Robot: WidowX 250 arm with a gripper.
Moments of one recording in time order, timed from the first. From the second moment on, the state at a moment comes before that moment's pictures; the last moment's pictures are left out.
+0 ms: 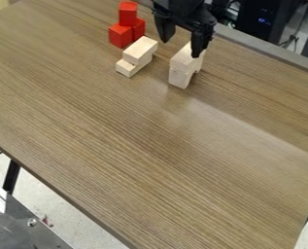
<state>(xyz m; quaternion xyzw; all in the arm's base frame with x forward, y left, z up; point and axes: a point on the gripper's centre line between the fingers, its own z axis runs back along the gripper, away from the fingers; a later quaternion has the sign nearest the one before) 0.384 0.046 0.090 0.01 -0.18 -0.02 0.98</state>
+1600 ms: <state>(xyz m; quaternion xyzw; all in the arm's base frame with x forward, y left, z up) 0.397 0.046 0.061 -0.01 -0.21 -0.01 0.98</state>
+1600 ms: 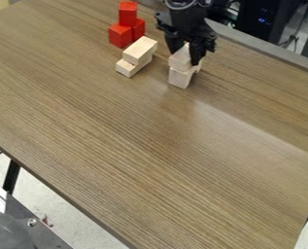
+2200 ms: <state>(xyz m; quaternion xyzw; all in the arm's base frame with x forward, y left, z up) 0.375 0.088 0.092 -0.01 -0.25 0.01 0.97</state>
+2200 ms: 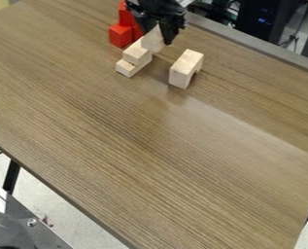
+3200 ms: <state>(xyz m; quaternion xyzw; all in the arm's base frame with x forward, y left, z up) 0.389 0.118 0.077 0.00 -0.24 0.01 0.97</state>
